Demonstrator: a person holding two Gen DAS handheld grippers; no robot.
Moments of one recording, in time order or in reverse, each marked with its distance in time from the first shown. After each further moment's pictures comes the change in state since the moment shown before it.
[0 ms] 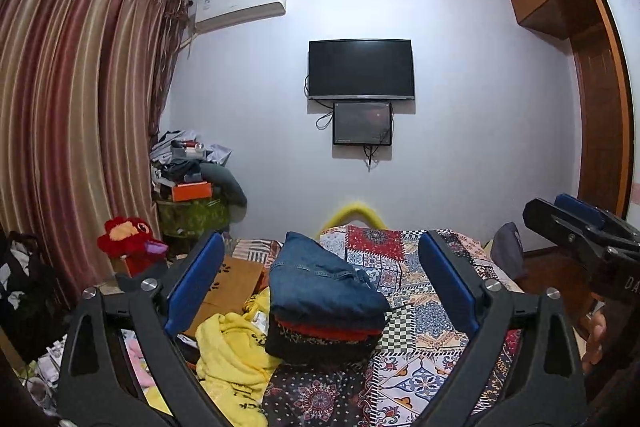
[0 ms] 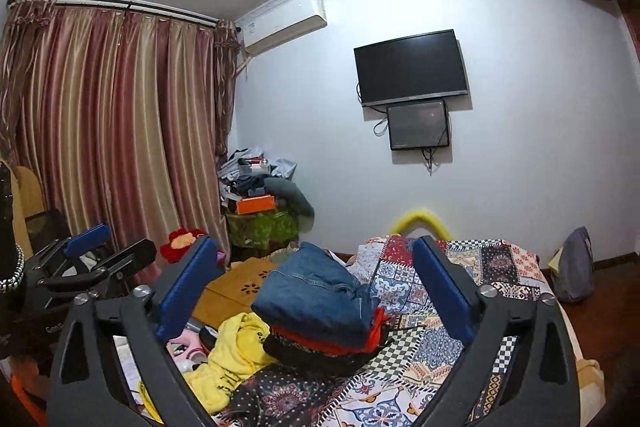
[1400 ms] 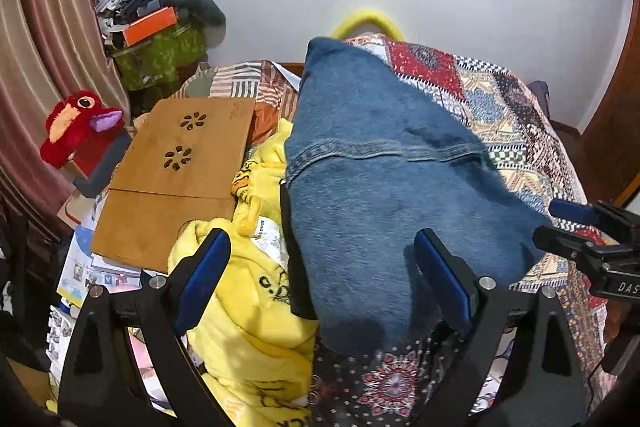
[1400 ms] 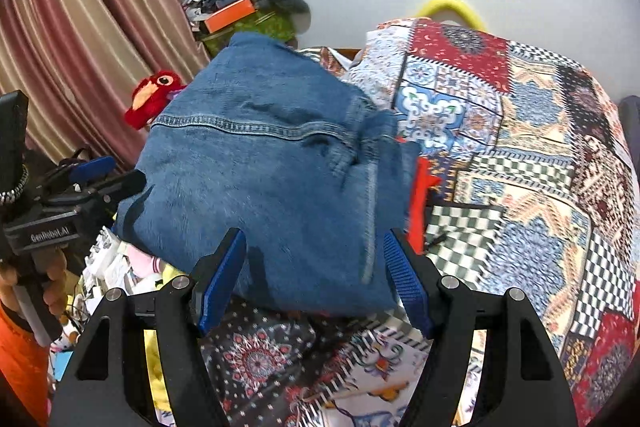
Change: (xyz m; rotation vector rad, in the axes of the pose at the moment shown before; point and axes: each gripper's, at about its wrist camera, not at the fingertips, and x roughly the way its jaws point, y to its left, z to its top) left arm 0.356 0.089 -0.108 0.031 0.741 -0.039; right arm 0.284 -0.077 -0.138 0.160 0.776 0.079
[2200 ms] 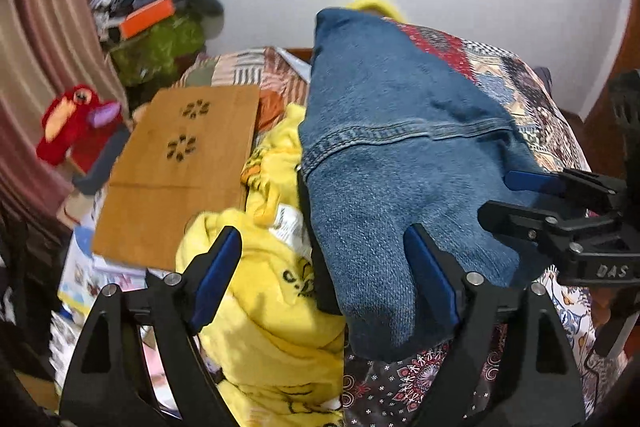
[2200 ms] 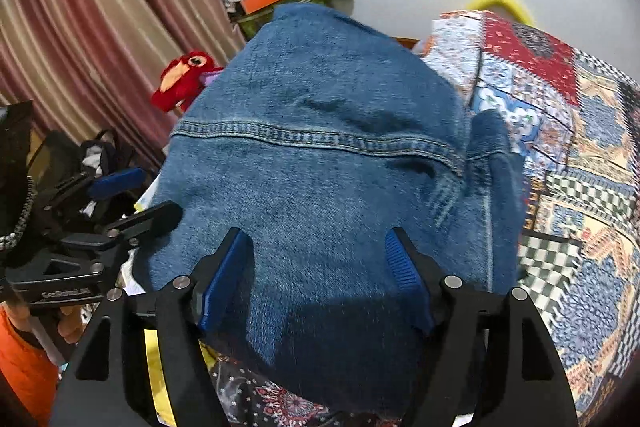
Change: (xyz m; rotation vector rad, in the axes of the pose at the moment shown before) left arm 0.038 0.039 -0.016 0.006 0.043 -0.009; right arm 0.075 0.056 0.021 -0.077 0.058 0.128
